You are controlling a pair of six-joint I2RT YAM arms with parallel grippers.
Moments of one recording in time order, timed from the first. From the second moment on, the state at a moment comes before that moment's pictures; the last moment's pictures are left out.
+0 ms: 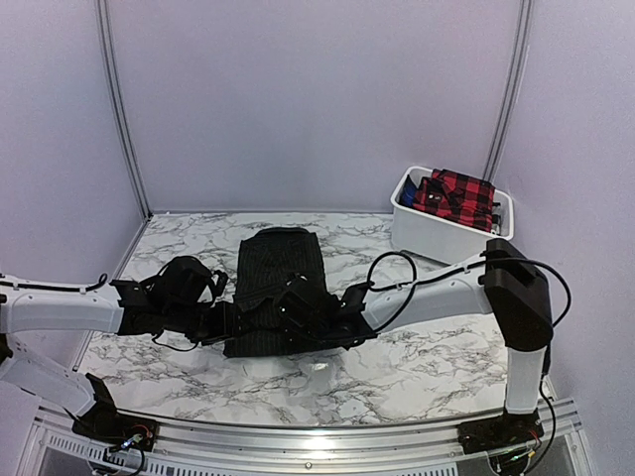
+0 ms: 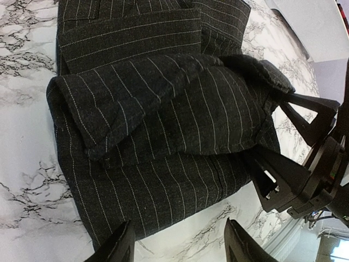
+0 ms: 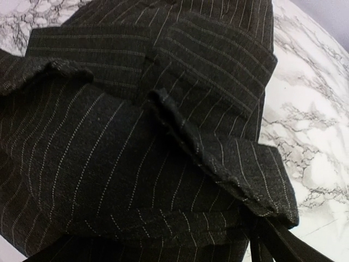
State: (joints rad) left arm -0.81 1.29 0.64 -0.19 0.10 -0.83; right arm 1.15 2.00 1.33 -0.32 0.53 0.46
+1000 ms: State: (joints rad) left arm -0.78 1.49 0.82 -0.19 0.03 -0.80; right arm 0.87 2.20 1.78 -0.41 0.40 0.37
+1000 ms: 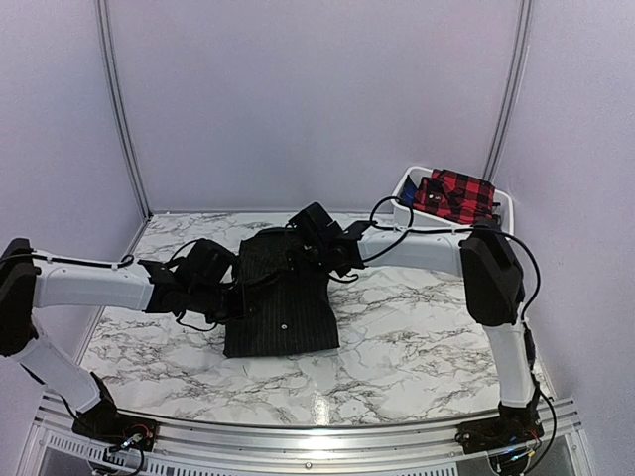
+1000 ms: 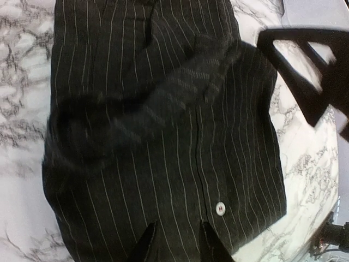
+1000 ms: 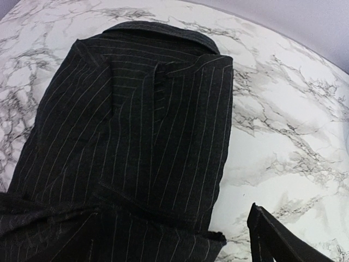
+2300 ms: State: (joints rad) left arm -0.52 1.88 1.15 -0.25 0.01 -0.66; right arm 0.71 2.17 1.54 -0.27 -0.14 0.37
